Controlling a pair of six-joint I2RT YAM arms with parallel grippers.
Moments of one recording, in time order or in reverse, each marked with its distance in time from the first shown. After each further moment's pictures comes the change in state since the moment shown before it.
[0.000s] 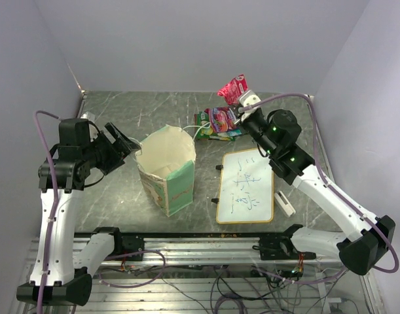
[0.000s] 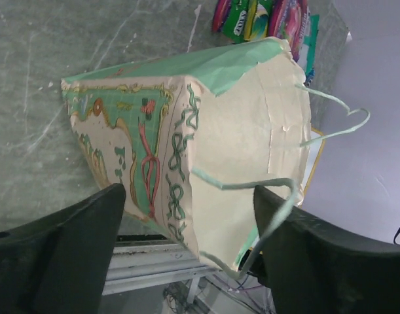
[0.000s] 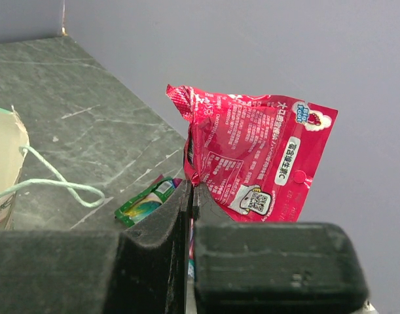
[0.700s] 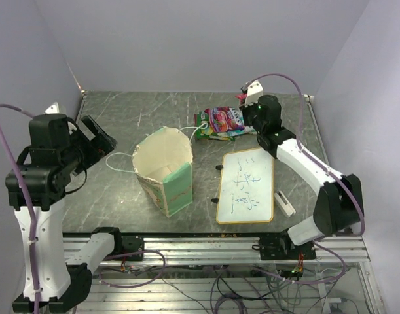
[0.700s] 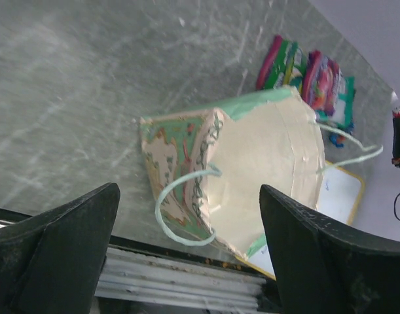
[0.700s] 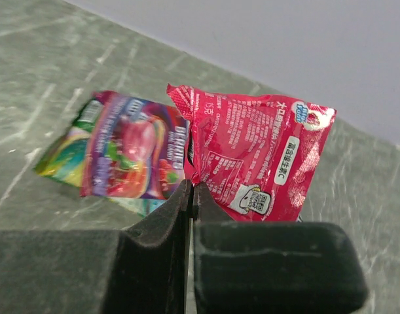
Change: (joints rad) left arm 0.000 0.017 0.338 -0.282 -0.280 0.090; right arm -0.203 0.309 0.034 -0.026 0.116 0.211
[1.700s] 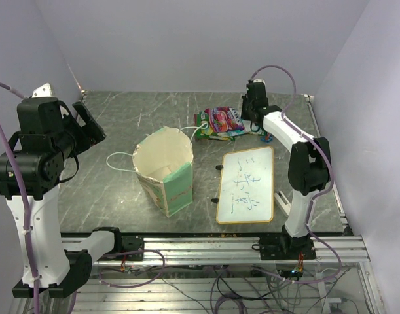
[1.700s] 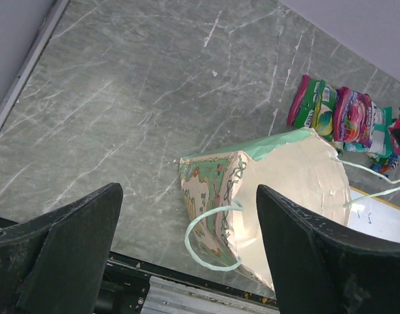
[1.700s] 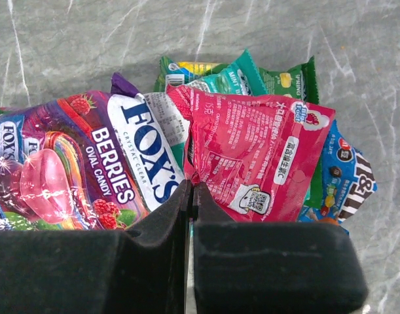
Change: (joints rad) left arm 0.000 0.149 0.302 -0.077 -0.173 0.174; right arm -0.129 0.504 0.444 -0.372 0.122 0.449
